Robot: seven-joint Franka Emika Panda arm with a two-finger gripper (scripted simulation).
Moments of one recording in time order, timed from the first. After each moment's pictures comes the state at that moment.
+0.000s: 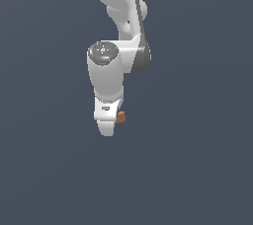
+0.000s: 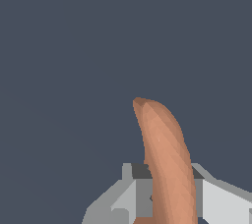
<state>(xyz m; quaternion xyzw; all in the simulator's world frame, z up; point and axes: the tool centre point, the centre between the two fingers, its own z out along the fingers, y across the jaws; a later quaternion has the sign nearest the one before) 0.040 -0.053 0.161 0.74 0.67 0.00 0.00</state>
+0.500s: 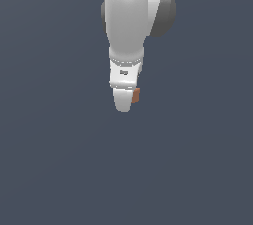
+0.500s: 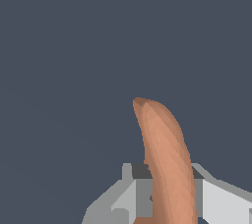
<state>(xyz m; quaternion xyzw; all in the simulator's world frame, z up) 0.014 -0.001 0.268 0.74 0.67 0.00 0.00</state>
